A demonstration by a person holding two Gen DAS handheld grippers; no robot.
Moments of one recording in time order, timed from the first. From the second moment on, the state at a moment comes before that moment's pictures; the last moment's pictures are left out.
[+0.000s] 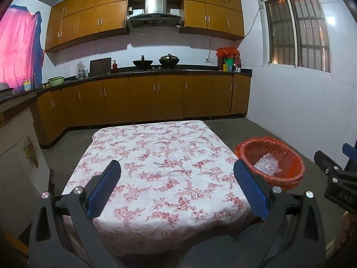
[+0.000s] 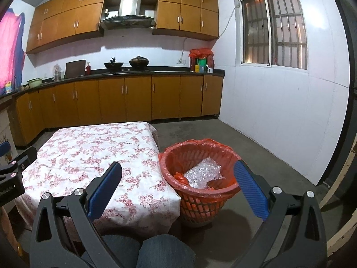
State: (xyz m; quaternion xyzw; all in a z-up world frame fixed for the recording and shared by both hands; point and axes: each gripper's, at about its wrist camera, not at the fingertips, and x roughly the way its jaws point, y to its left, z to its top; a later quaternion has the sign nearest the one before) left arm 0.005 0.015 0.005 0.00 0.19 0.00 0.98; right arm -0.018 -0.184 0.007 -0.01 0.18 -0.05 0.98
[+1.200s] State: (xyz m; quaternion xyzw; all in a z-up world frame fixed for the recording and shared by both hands) left arm -0.003 0.009 0.007 0.00 0.19 -0.01 0.98; right arm -0.026 -0.193 0.004 0.01 0.19 -0.07 0.98
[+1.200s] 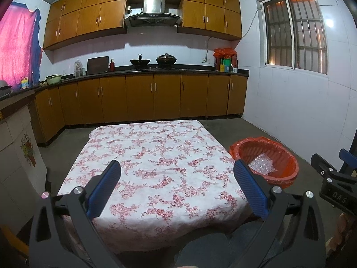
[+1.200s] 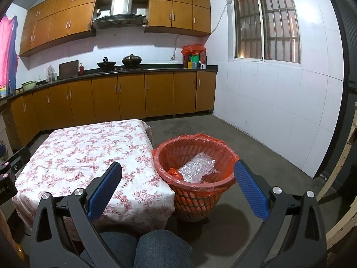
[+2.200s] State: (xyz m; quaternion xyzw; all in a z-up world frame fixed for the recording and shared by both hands) left arm -0.001 0.010 0.007 -0.01 0.20 -0.01 0.98; right arm -0.026 -0.195 0.004 0.01 0.19 -0.07 0.98
